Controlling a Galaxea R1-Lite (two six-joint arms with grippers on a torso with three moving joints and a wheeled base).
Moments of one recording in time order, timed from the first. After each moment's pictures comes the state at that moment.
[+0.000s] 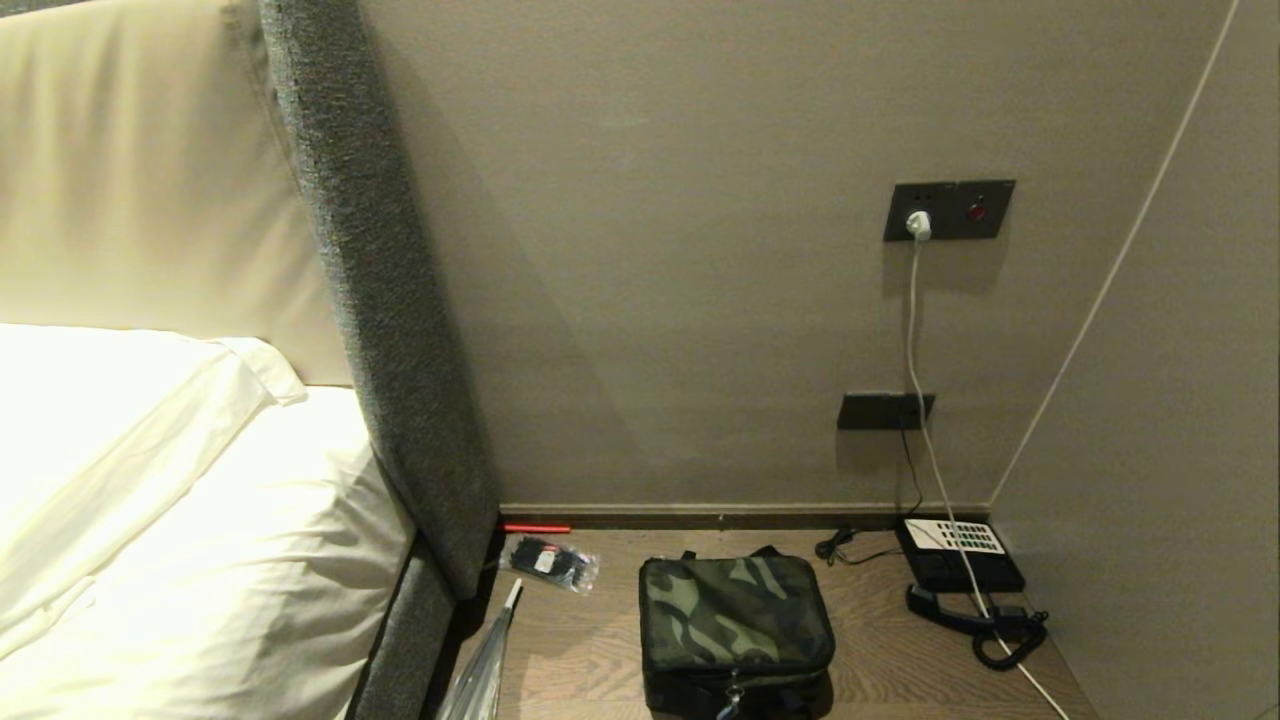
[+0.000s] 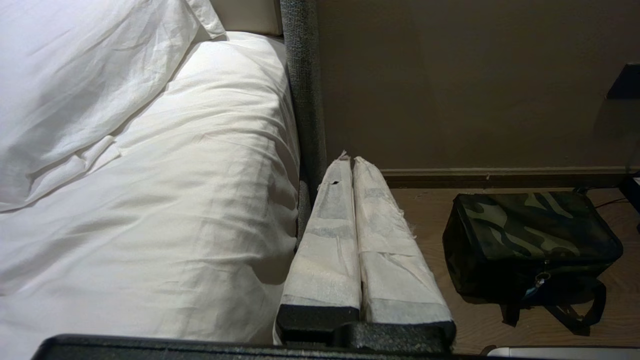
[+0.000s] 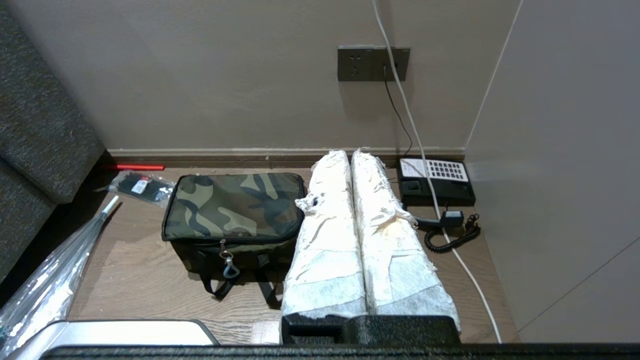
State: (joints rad) left arm 0.00 0.00 0.00 0.00 -0.01 0.07; right arm 0.00 0.00 -0.03 0.07 0.00 -0.01
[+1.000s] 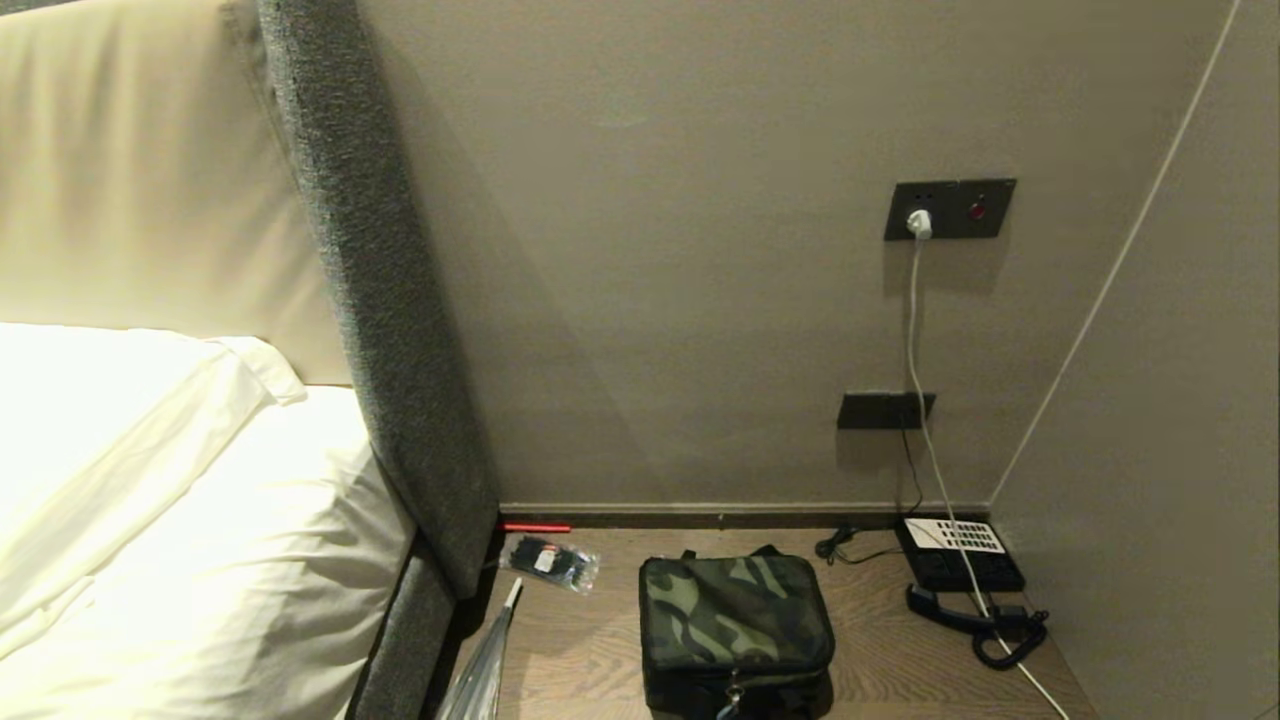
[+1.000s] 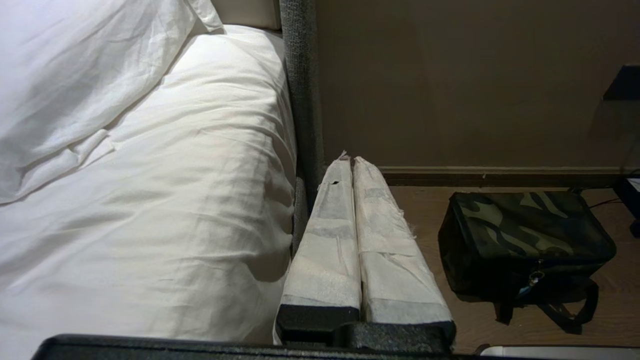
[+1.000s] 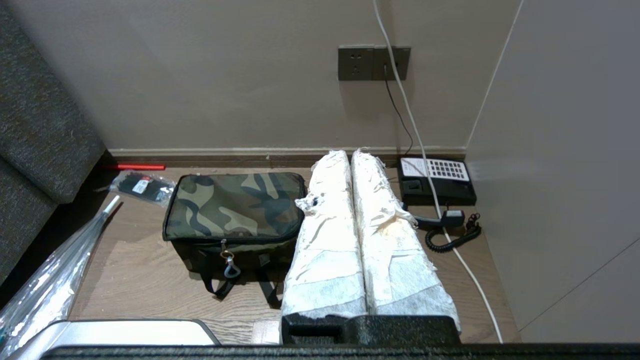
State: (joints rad) left arm 0.00 0.00 0.00 0.01 -0.01 0.05; right arm 0.00 0.00 -0.03 0.07 0.00 -0.01
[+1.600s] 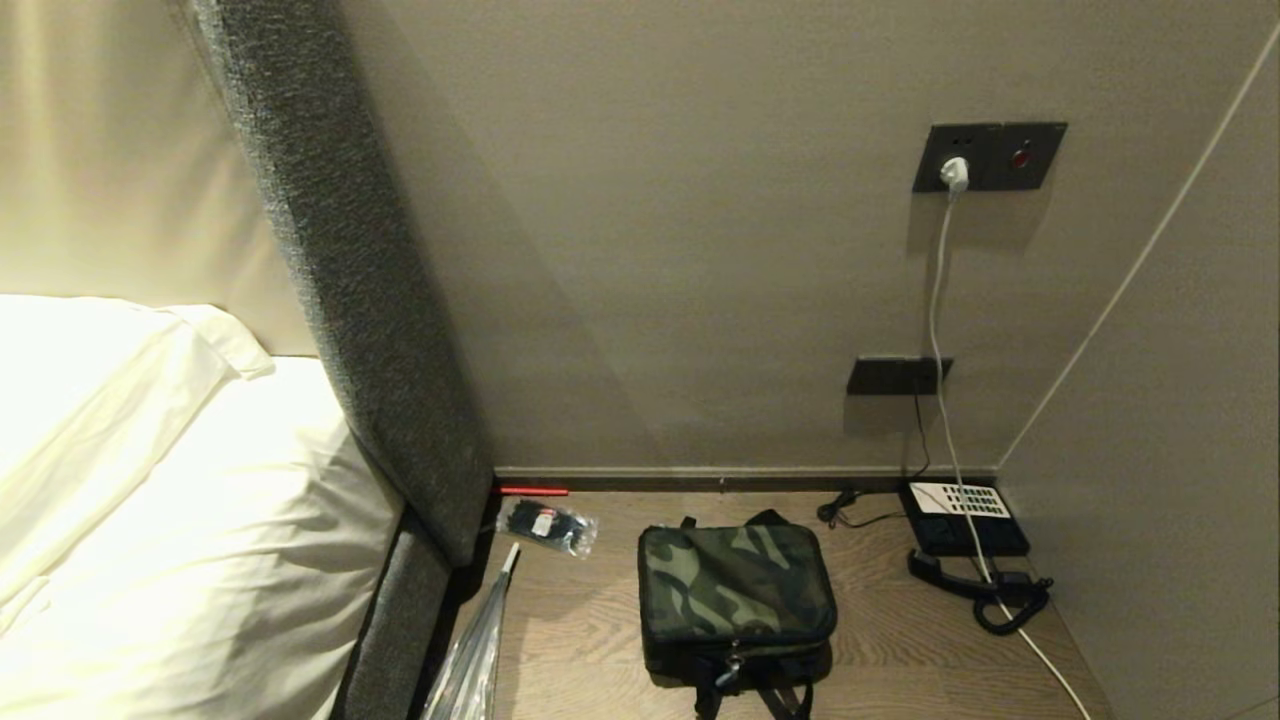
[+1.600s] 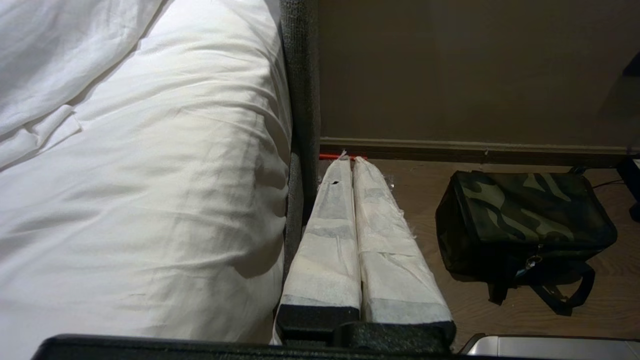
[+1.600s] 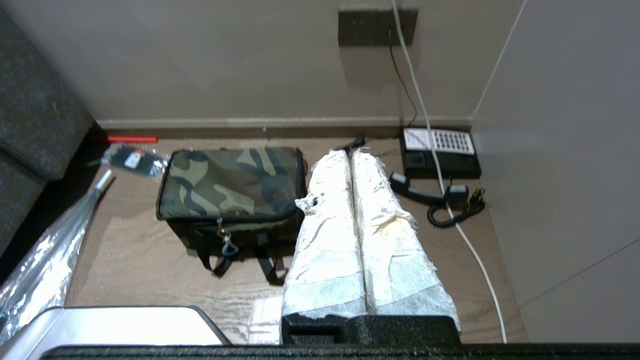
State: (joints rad) left arm 0.00 0.00 0.00 0.00 0.00 0.02; right arm 0.00 0.00 -0.03 0.07 0.00 -0.01
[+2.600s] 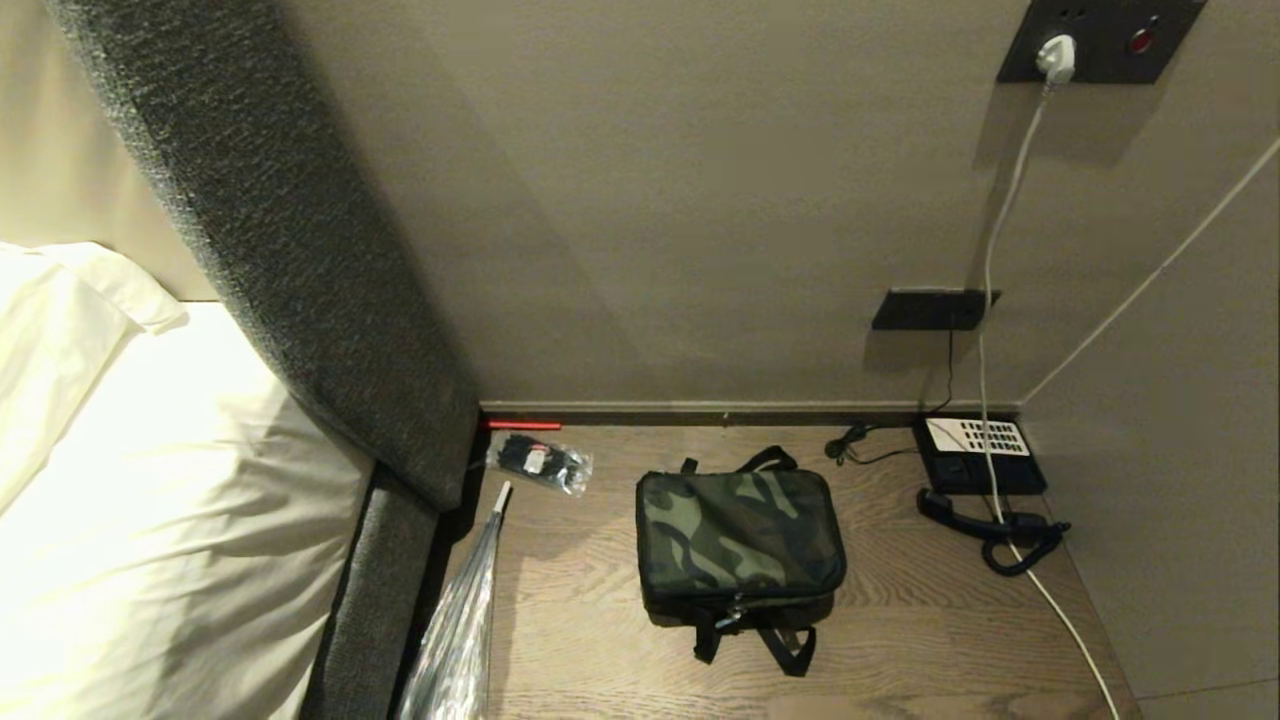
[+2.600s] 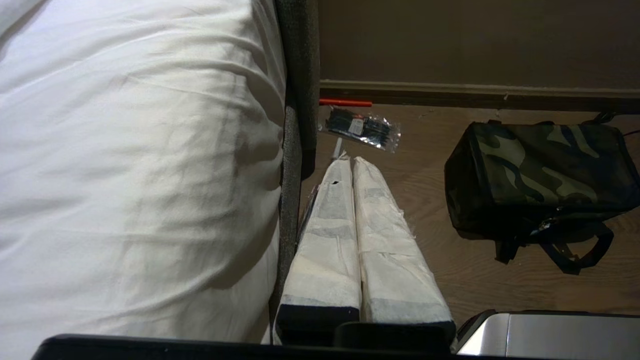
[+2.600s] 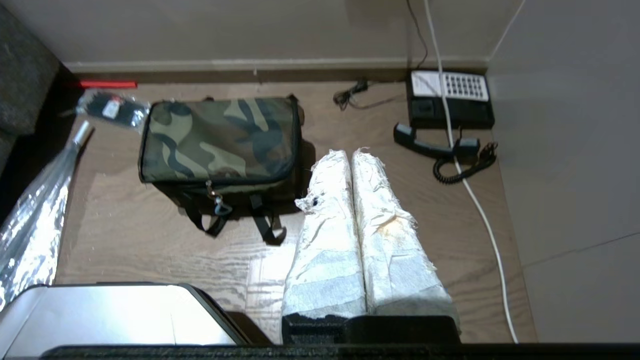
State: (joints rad) left arm 0.00 0.00 0.00 0.00 0.00 0.02; right arm 0.00 0.00 -0.03 0.07 0.00 -0.01
